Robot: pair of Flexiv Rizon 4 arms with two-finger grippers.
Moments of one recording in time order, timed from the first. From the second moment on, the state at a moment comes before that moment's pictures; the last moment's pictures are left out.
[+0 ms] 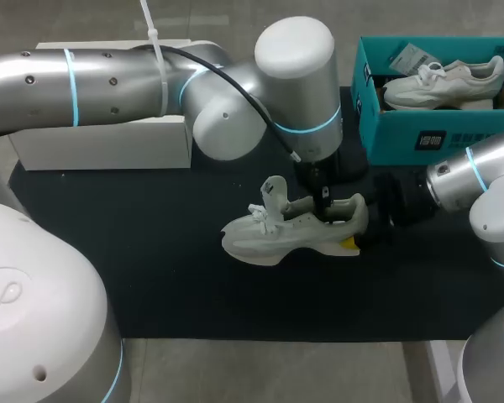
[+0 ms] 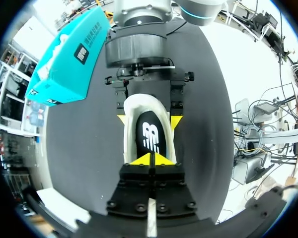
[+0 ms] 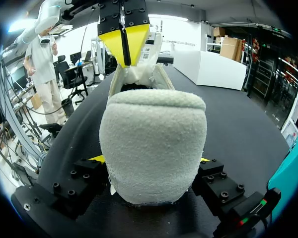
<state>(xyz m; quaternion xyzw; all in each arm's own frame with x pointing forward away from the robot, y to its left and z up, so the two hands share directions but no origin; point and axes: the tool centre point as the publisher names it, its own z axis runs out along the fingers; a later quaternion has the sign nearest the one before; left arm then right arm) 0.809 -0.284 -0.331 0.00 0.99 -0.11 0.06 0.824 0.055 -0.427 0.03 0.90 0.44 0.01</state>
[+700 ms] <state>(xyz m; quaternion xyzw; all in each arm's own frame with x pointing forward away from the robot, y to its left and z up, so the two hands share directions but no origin) 0.814 -0.287 -0.377 0.02 1.00 -0.06 0.01 0.824 0.055 -0.427 0.03 0.90 0.44 0.01</state>
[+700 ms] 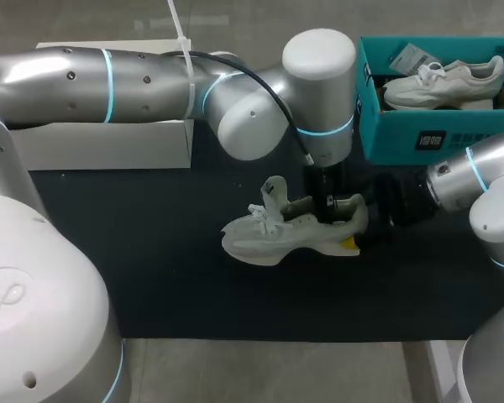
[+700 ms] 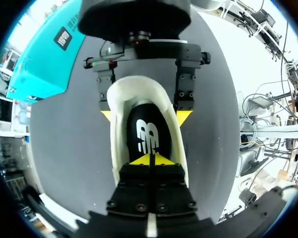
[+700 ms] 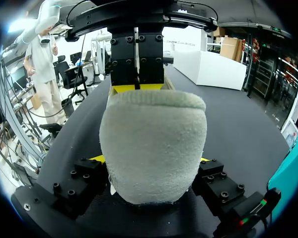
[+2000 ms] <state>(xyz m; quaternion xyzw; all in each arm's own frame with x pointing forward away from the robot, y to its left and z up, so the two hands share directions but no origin) 0.793 -0.273 -0.414 0.05 0.99 -0.04 -0.09 0.824 0.053 -0.428 0.02 0.90 0.44 0.01</state>
